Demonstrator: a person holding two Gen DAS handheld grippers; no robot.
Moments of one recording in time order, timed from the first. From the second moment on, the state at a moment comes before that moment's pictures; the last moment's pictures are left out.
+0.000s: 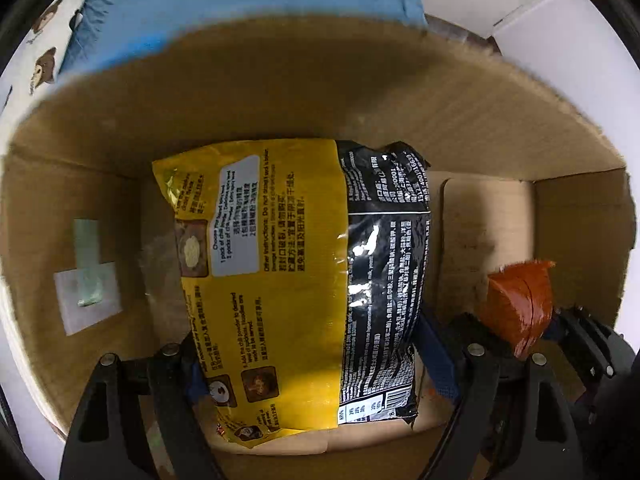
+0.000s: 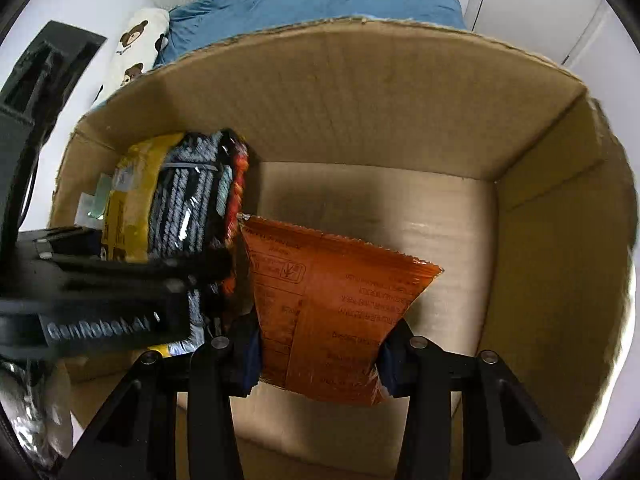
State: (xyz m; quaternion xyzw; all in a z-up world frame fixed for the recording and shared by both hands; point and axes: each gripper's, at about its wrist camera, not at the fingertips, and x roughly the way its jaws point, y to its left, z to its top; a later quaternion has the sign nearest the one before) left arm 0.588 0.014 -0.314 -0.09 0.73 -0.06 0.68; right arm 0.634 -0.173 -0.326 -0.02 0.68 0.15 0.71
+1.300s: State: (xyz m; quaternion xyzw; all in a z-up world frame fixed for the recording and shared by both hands) left arm 0.363 0.043 -0.154 -0.08 0.56 0.01 0.82; right arm 0.434 -0.206 -0.178 0.10 0.61 0.14 0.77
